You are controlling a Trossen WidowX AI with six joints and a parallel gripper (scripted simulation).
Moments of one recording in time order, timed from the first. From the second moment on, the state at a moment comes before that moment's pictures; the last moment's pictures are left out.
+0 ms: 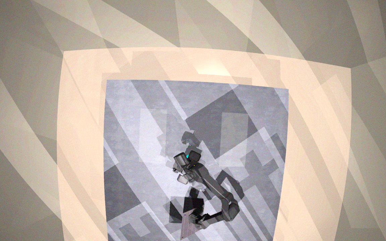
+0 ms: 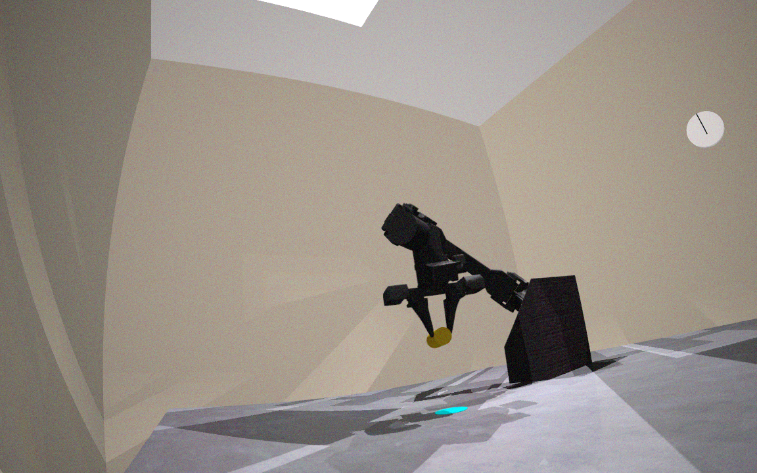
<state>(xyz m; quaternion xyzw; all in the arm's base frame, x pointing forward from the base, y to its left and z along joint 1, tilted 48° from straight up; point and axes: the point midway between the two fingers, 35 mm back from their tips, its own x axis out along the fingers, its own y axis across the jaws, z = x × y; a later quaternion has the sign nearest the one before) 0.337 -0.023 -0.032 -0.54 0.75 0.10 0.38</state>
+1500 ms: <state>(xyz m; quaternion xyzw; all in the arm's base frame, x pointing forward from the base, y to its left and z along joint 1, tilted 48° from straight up) 0.321 -0.036 -0.054 -0.44 0.75 0.22 0.45</state>
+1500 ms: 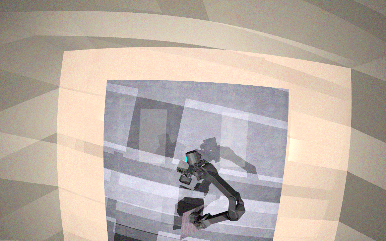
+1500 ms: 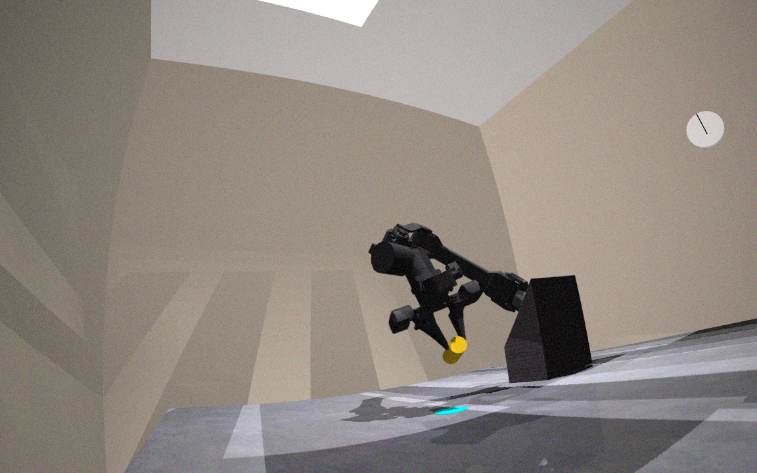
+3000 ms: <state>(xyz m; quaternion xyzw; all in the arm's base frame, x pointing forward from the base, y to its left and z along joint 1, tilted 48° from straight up) 0.314 -0.039 -0.064 -0.36 0.69 0.32 0.54</state>
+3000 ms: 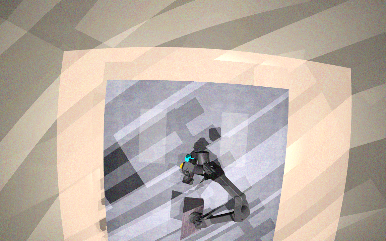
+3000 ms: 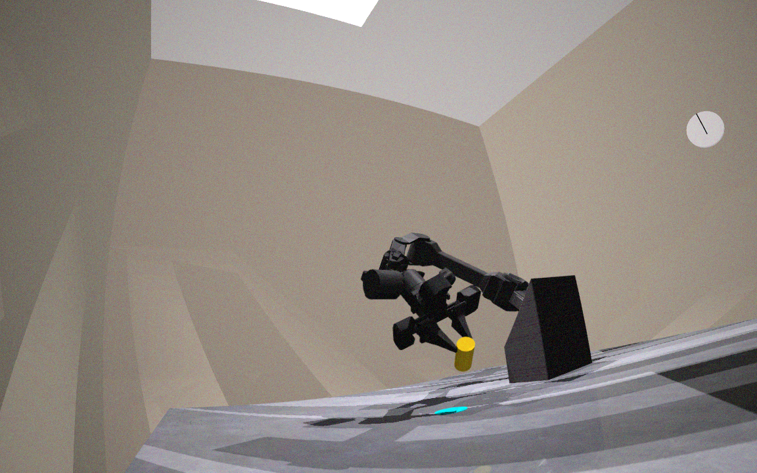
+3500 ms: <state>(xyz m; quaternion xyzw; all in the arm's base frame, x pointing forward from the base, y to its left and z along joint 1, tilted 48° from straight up) 0.313 -0.040 -0.065 -0.34 0.66 0.35 0.58</state>
